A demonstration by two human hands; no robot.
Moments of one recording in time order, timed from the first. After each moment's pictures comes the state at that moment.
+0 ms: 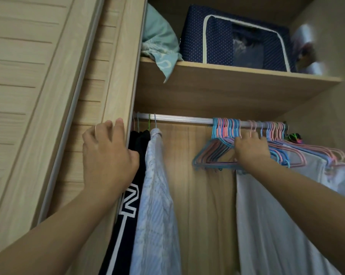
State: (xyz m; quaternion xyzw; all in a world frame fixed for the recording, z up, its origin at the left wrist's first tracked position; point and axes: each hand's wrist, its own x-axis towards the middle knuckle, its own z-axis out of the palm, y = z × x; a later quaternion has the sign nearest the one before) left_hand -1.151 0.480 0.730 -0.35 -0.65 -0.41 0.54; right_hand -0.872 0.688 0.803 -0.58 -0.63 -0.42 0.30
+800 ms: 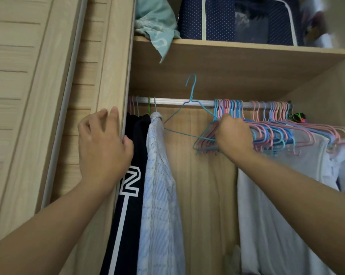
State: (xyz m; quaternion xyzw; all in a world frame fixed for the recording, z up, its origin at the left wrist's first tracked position) left_hand -1.148 0.479 0.710 -0.36 -0.58 -0.48 0.54; right_hand -0.911 0.643 0.774 -0.40 -0.66 -0.25 0.59
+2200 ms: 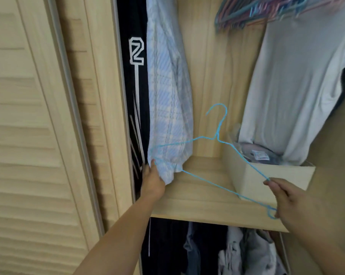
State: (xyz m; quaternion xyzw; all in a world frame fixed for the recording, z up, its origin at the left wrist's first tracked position) left_hand -1.076 0.526 0.268 -0.41 -0.81 -0.41 -0.05; right_hand -0.709 0.568 0.353 -0.45 -0.71 0.22 0.49
